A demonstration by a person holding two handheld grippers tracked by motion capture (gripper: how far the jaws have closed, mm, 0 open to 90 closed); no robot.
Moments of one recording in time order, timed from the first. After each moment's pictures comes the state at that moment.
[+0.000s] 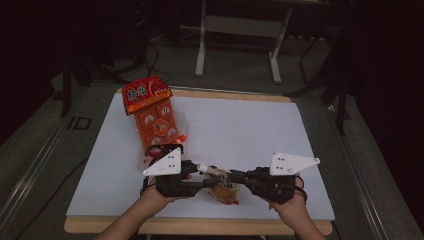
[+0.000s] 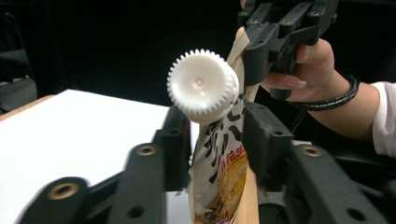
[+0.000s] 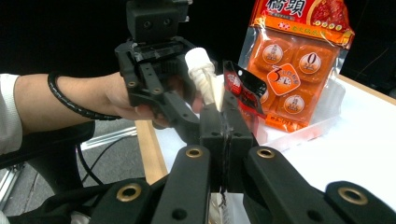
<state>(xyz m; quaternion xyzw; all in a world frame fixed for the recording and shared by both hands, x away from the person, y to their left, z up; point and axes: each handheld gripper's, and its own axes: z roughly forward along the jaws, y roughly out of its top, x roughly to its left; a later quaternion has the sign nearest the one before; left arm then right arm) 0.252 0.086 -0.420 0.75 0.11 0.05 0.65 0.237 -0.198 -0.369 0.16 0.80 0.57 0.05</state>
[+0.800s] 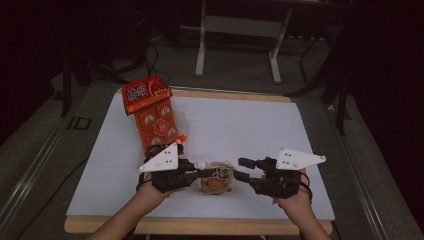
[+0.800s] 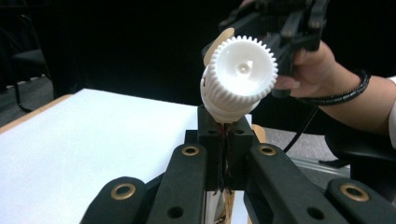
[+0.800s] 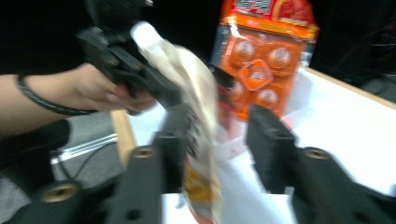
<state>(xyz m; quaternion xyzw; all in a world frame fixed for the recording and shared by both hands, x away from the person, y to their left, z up) 0.256 0.097 -0.406 0.76 0.11 0.08 0.63 0.249 -0.213 -0.376 0.20 0.79 0.57 0.08</state>
